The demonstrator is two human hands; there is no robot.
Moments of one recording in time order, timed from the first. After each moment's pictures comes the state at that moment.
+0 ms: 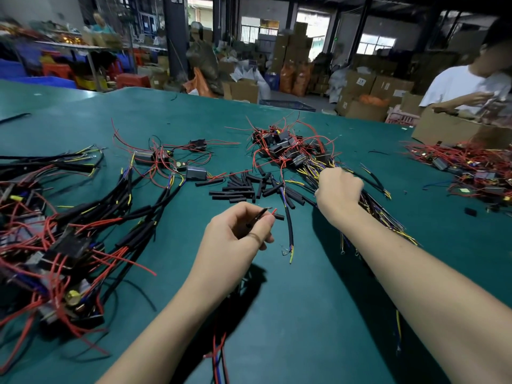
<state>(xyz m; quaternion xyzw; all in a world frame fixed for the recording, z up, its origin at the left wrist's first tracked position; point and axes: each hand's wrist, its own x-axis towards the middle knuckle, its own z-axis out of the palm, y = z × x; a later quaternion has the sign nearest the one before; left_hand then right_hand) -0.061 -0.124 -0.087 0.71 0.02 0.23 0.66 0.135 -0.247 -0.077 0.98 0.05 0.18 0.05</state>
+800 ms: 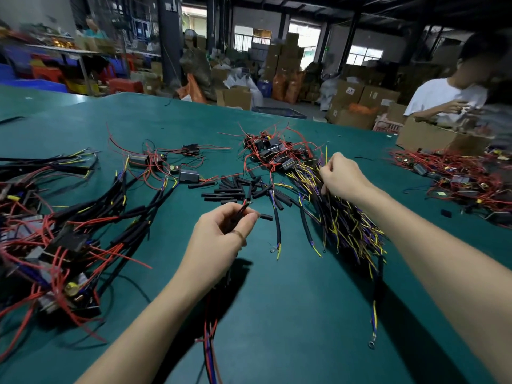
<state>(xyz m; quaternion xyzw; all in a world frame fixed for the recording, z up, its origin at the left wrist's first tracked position) -0.060 -0.121 -0.088 0.74 0.04 0.23 0.63 0.130 -0.291 -0.029 0.96 0.11 0.09 -0.23</state>
